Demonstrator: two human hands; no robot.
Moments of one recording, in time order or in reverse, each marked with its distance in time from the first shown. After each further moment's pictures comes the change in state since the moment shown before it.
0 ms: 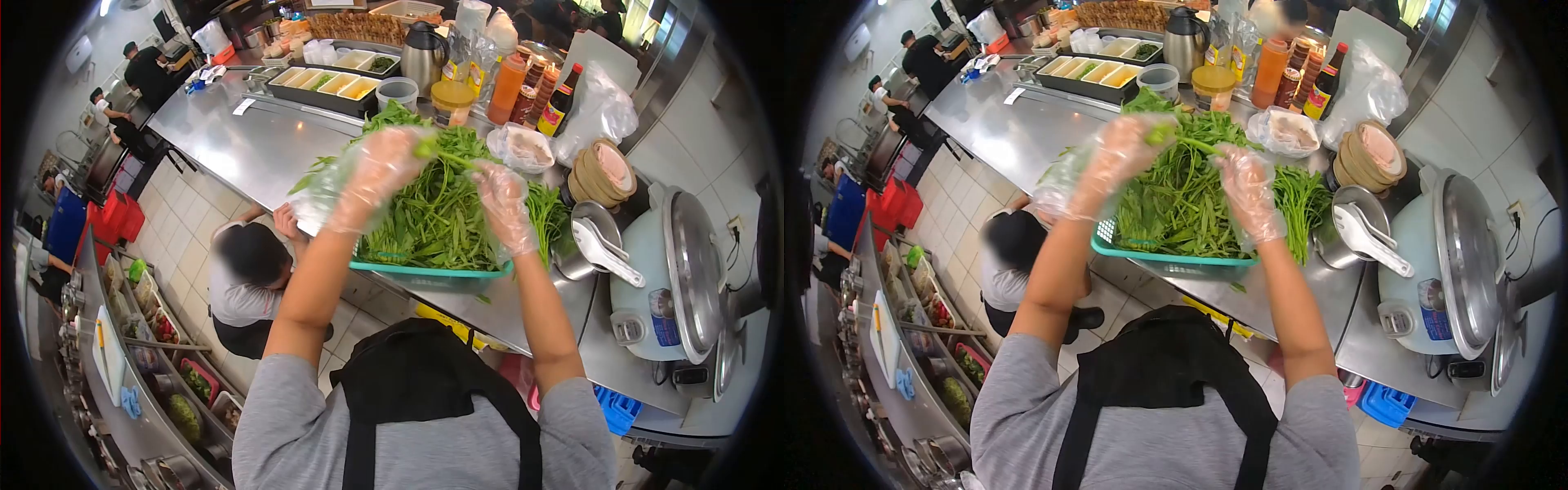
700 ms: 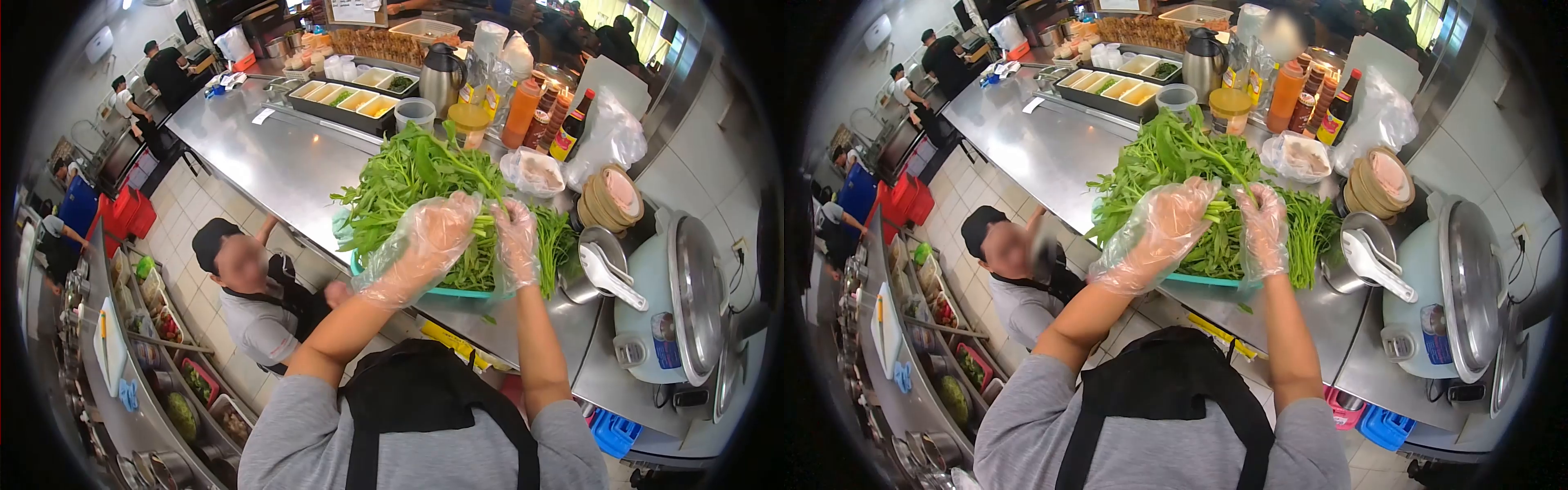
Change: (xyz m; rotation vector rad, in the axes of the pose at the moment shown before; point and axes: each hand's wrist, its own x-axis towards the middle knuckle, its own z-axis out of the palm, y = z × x) left_hand -0.058 0.048 0.035 0.041 0.207 0.272; right_hand 0.004 -0.030 -0.010 1.017 0.075 0.973
